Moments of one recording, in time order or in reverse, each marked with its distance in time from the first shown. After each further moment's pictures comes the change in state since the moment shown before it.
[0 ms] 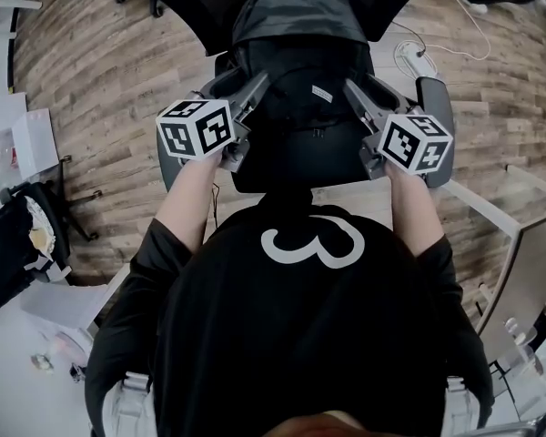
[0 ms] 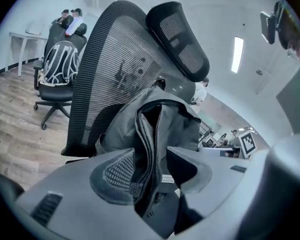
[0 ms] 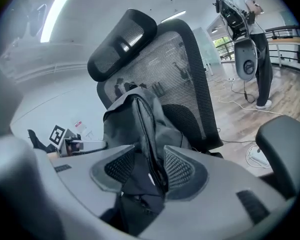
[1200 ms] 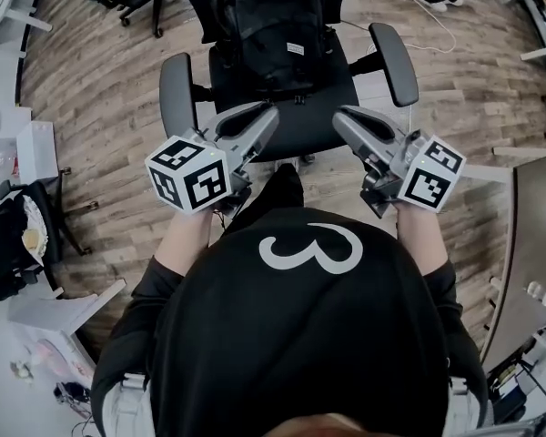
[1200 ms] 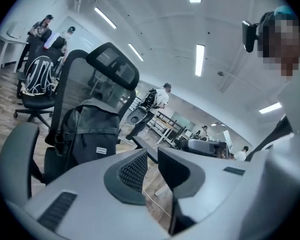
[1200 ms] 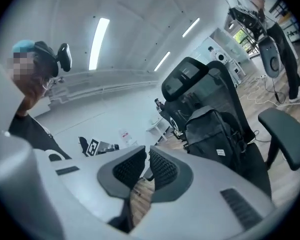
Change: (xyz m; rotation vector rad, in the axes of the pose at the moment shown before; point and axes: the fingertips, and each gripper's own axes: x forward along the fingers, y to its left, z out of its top) left arm -0.212 -0.234 -0.103 0.143 -0.069 -0.264; right arm -0.254 0.224 -0.069 -0.056 -0.168 0.427
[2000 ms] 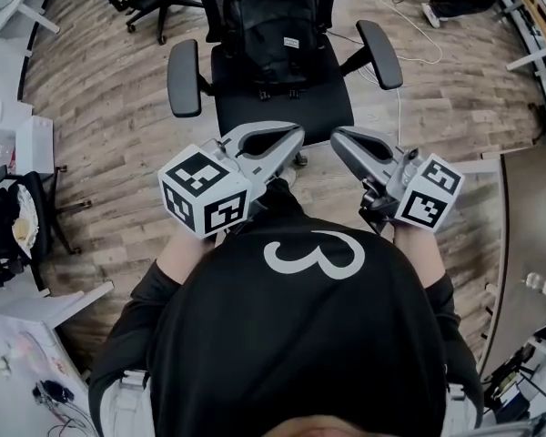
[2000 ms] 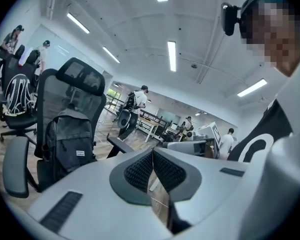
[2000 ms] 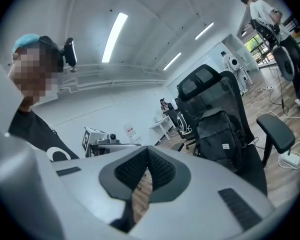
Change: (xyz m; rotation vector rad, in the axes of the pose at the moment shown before) left arm -0.063 -0.149 -0.043 0.217 0.003 -0.141; right arm -0.067 0.116 -0.047 -0.108 0.010 0.012
